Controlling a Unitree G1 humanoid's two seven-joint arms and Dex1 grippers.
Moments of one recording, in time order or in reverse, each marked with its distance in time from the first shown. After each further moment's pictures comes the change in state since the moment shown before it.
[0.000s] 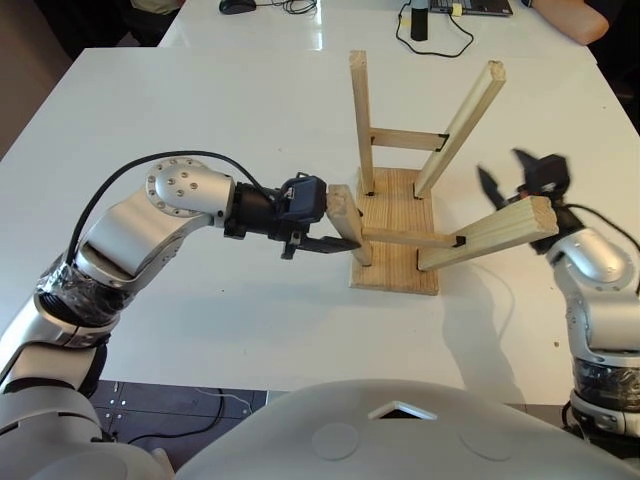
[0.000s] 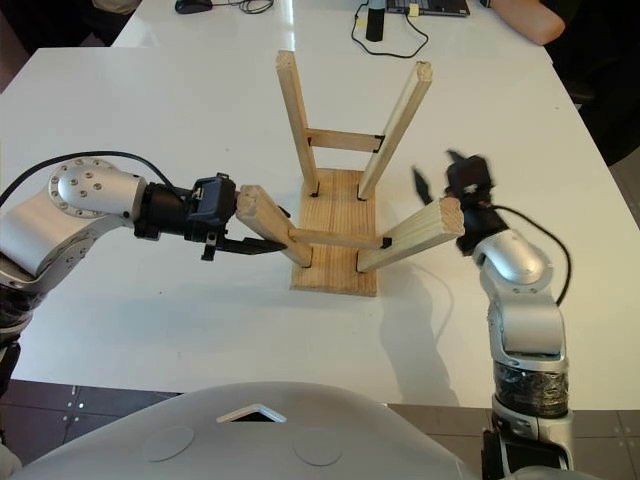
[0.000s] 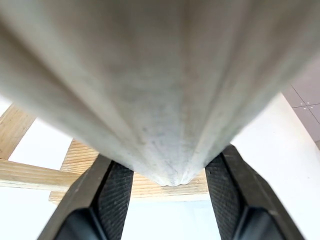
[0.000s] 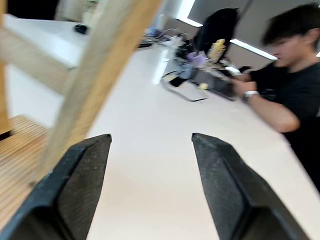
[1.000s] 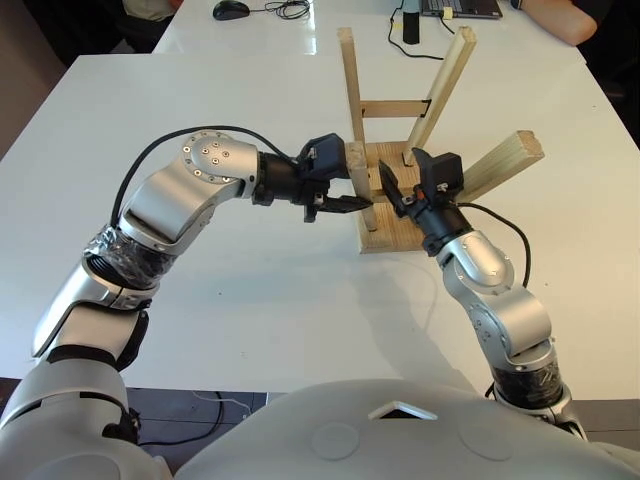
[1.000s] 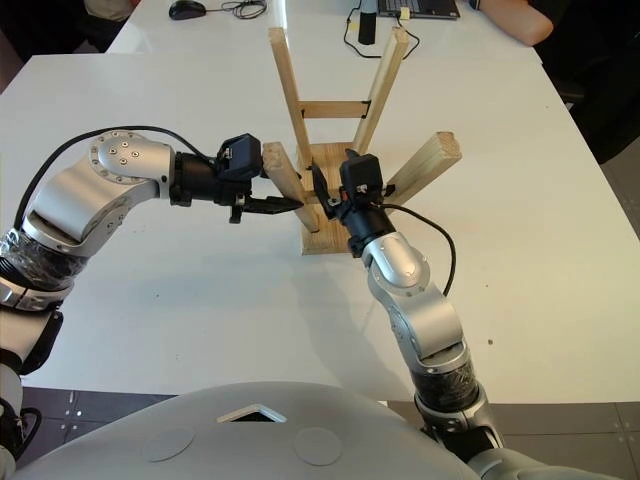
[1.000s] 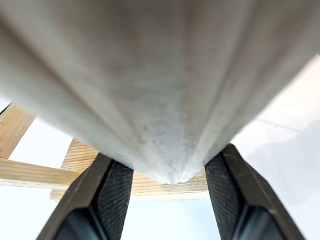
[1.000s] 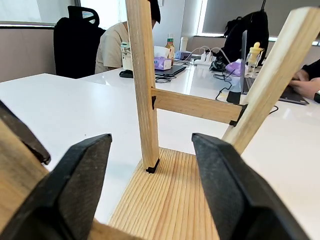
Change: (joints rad) left arm -0.129 -0.148 -0.041 0.184 0.097 0.084 0.069; right arm -0.031 0.225 0.559 -0.110 0.037 0.132 -0.282
